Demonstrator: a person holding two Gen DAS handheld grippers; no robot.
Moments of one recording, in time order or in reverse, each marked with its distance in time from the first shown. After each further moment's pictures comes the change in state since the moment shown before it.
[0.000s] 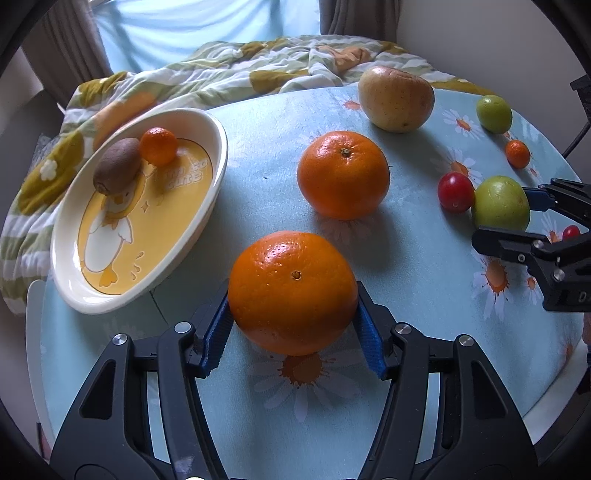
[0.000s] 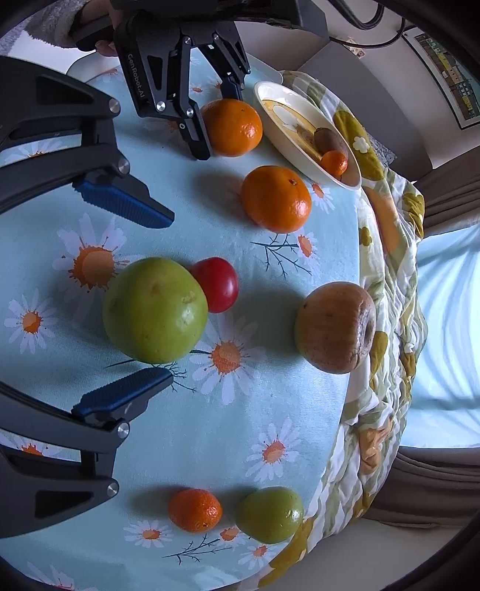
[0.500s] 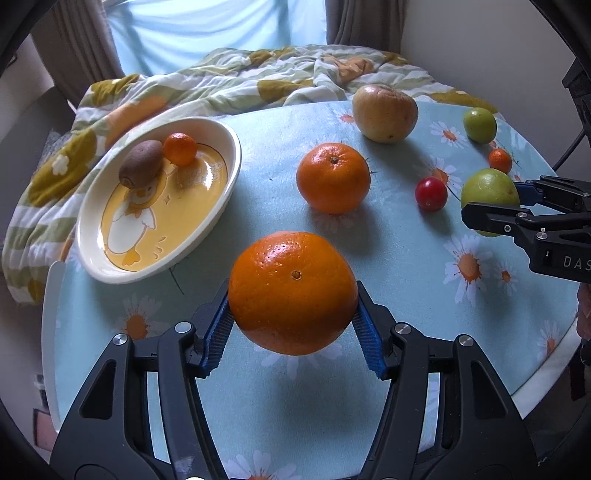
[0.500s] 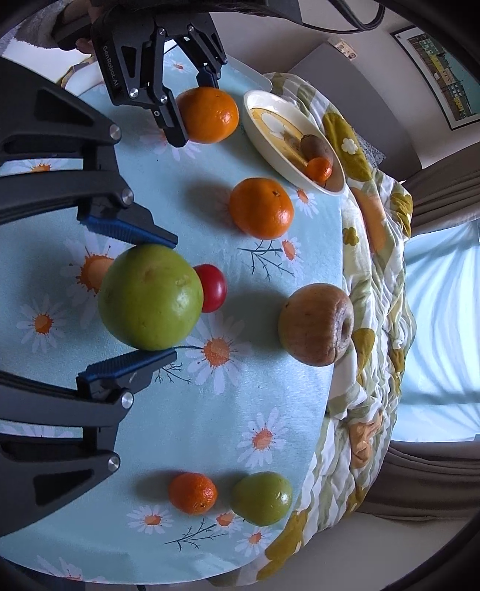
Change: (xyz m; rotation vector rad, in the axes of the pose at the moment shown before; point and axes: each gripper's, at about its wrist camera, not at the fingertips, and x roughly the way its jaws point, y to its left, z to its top) left arm -0.042 -0.005 -0.011 -0.039 -0.036 0.015; right arm -0.026 0.003 0.002 0.009 -0.048 0.005
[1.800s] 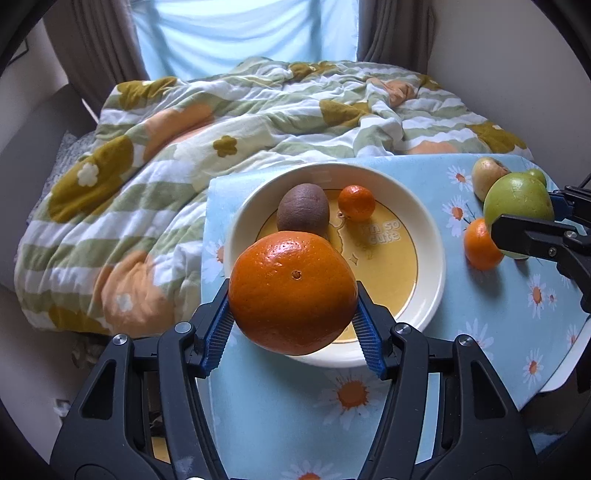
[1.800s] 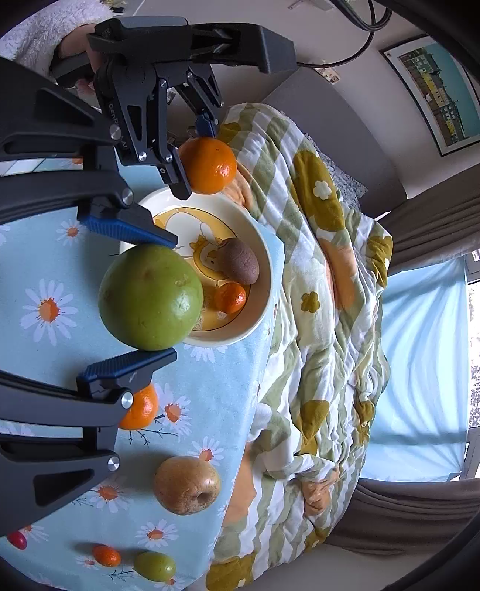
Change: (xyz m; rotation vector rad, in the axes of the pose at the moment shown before) left arm 0.001 0.190 0.056 -0.002 -0.013 -0.009; right arm 0.018 0.159 0.116 0.011 -0.044 0.057
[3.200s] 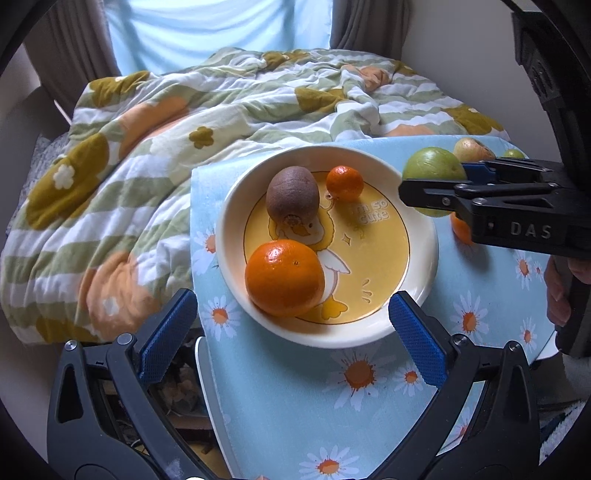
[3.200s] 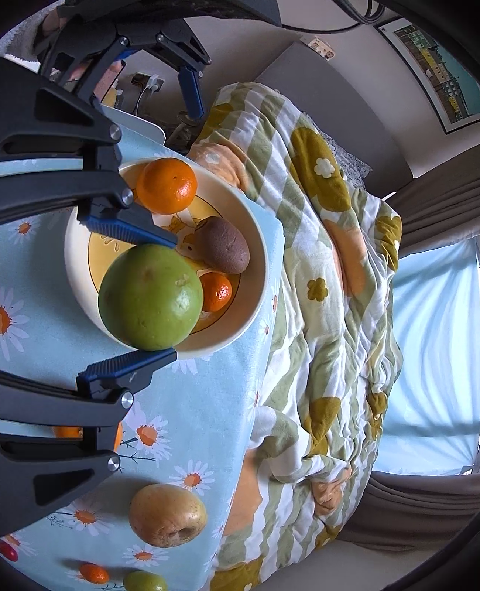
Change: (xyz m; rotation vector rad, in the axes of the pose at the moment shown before) left arm -0.003 0.011 -0.011 0.052 0.041 -0.103; right arm 0.059 0.003 0.019 0.033 0.036 -0.035
